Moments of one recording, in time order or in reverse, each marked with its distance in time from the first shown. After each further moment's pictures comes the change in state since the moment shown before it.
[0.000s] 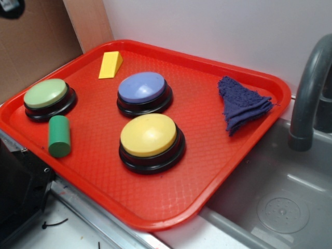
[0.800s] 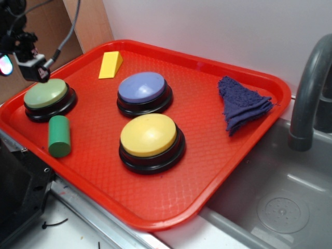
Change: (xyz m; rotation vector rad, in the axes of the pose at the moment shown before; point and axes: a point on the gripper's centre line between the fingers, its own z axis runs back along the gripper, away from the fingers) arm 0.046 0.083 -0.112 0.145 0.024 0.091
